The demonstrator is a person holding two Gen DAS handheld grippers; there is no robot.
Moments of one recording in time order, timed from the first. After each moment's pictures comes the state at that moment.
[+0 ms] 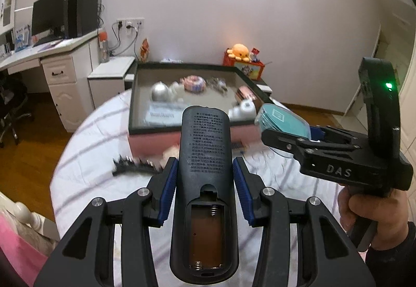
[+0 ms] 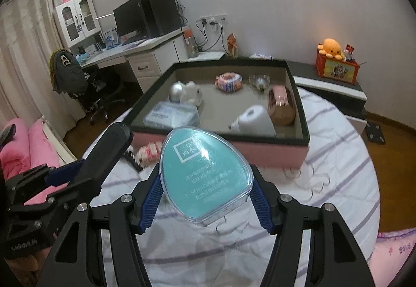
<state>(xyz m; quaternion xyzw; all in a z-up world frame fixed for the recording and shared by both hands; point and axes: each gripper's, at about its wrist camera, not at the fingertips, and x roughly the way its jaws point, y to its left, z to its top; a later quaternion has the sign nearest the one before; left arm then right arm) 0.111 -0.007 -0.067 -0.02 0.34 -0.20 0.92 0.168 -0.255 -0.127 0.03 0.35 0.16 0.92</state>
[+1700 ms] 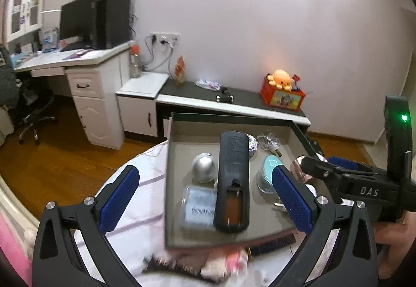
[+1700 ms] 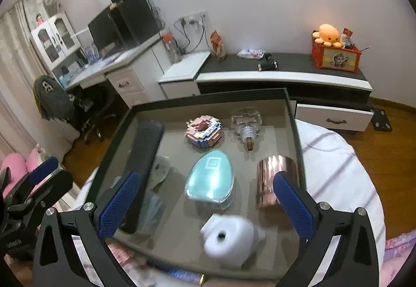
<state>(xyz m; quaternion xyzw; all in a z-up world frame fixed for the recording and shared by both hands) 0.237 0.006 -0.039 -0.05 0.31 -0.09 0.95 0.291 -0.278 -0.109 0.10 0.37 0.13 0.91</state>
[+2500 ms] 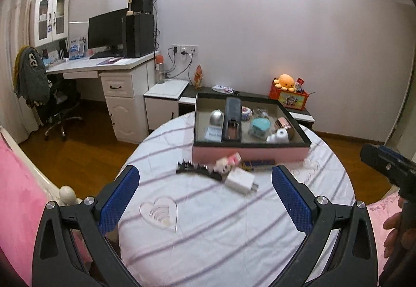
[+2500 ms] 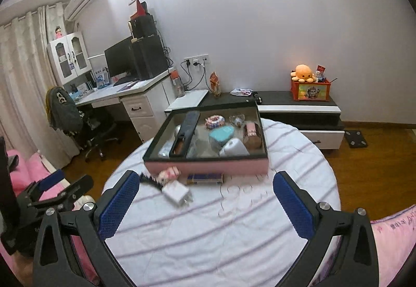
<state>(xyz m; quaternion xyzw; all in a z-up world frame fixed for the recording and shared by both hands) 0.030 0.025 -0.019 -0.03 0.28 -0.04 0.96 0.047 -0.277 -0.058 0.07 0.27 0.10 0.96</state>
